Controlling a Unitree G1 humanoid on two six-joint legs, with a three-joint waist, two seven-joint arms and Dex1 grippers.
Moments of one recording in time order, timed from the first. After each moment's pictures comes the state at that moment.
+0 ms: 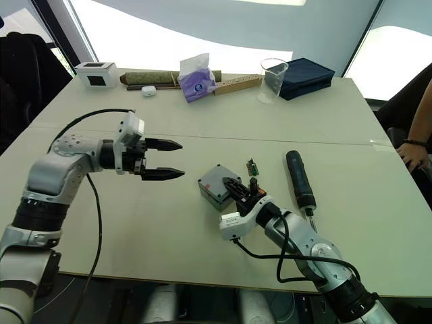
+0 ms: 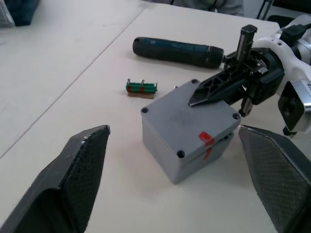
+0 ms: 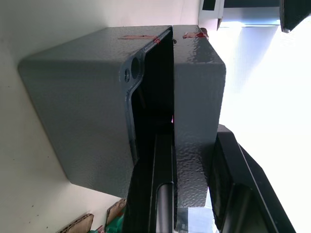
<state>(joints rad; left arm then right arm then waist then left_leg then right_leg) -0.68 0.62 -0.10 0.08 -0.41 0.49 -1.26 -0.13 -0.60 0.36 -0.31 -1.04 -0.20 0.24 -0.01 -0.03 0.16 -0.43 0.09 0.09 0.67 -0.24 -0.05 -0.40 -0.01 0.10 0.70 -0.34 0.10</state>
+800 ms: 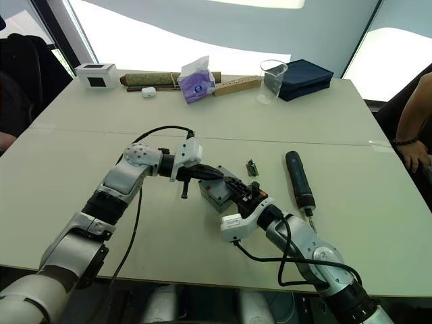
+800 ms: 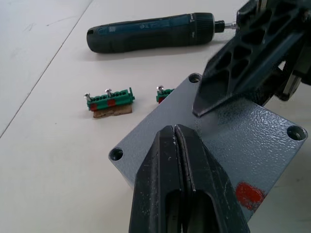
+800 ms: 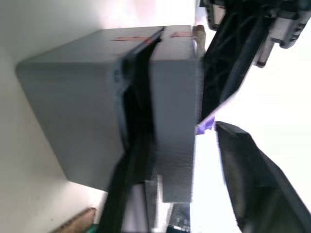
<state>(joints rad) -0.79 0.39 -0.32 0.39 -0.13 0.10 -1.26 -0.10 -0.59 0.34 -0.34 -1.02 -0.20 0.25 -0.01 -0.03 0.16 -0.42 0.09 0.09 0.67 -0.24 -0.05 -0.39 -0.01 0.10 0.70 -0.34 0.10</state>
